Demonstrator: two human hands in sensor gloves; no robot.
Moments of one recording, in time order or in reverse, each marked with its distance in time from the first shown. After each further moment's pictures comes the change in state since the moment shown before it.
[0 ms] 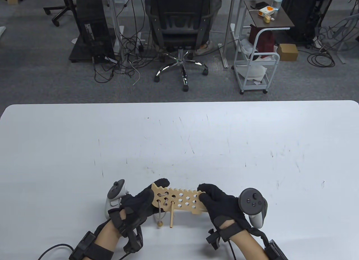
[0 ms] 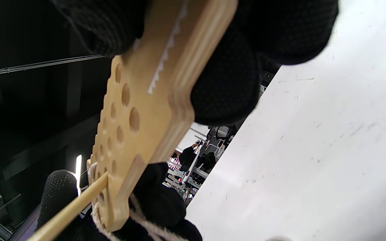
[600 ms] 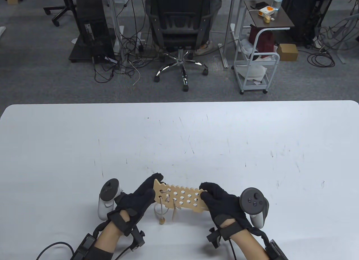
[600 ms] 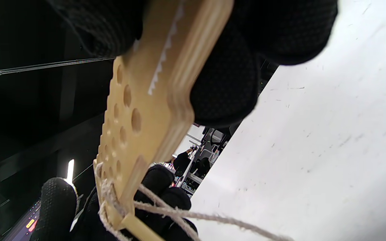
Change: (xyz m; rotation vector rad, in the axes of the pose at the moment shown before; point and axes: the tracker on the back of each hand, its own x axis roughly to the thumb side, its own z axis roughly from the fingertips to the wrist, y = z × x) left_hand 0.015 0.012 0.010 0.229 -0.032 -0.300; right_hand -0.002 -0.005 0.000 -0.033 0.027 0.022
